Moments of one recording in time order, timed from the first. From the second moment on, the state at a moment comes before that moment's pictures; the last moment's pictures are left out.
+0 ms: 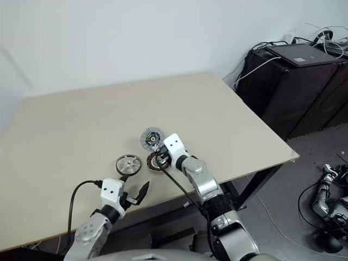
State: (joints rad) left arm 0.41 0.18 -0.10 -0.16 -0.10 -0.01 -0.35; right arm -0.39 0.03 0.30 0.40 -0.02 0.27 0.42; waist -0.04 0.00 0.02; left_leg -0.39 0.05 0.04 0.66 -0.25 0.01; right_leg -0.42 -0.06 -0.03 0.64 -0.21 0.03
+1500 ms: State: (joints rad) left arm 0.41 0.18 -0.10 -0.16 -0.10 -0.01 -0.33; right arm -0.38 0.04 0.28 0.39 -0.01 0.27 0.42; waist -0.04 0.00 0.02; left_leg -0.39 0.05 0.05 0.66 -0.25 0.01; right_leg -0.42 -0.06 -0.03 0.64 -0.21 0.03
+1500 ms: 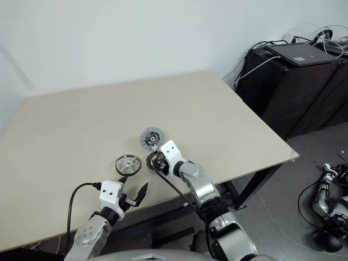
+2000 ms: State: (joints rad) left arm 0.40 0.18 -0.10 -0.16 -0.10 -0.01 -0.33; right arm -0.45 0.01 0.35 0.45 -0.14 0.30 0.35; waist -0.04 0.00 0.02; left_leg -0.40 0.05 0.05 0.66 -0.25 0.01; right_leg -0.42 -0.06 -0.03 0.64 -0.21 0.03
